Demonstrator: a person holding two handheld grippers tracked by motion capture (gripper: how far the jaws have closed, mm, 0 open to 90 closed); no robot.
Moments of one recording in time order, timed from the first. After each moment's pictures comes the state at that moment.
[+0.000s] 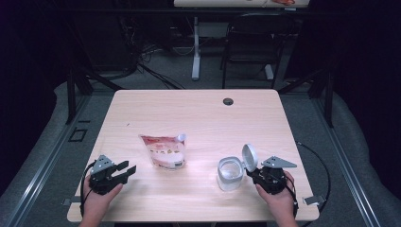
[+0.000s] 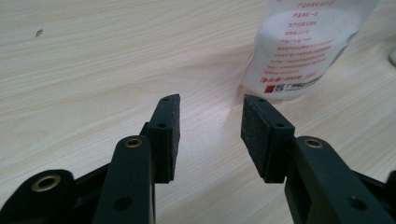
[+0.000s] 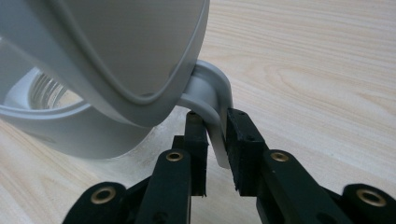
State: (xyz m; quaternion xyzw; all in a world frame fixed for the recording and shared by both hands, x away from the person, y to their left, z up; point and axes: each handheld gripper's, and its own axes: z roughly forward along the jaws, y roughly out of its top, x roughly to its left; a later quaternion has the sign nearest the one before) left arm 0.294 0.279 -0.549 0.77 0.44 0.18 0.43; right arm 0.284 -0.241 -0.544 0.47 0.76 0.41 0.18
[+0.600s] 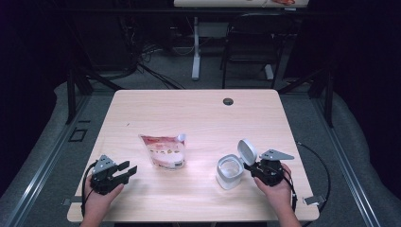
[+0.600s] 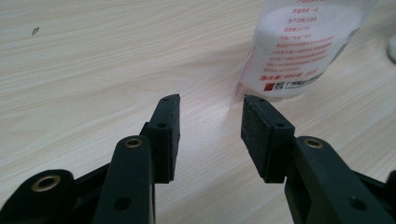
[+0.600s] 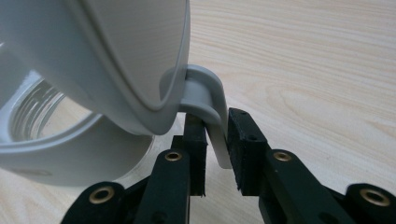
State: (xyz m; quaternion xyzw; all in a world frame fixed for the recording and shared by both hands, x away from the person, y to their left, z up) left arm 0.295 0.277 -0.550 0.77 0.44 0.18 0.43; right arm 0.309 -0.240 -0.547 0.46 0.76 0.43 0.17
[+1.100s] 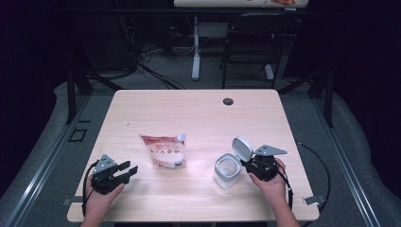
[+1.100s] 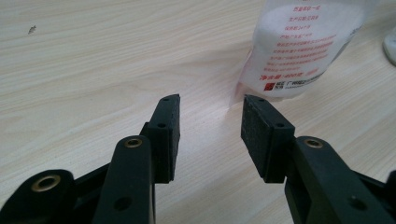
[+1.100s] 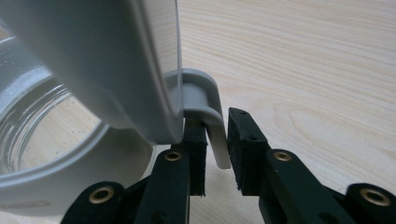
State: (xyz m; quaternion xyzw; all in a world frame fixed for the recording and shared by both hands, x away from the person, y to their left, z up) left arm 0.296 0.275 -0.551 0.77 0.44 0.18 0.42; right arm 0.324 -0.228 -0.546 0.44 0.77 0.42 0.17
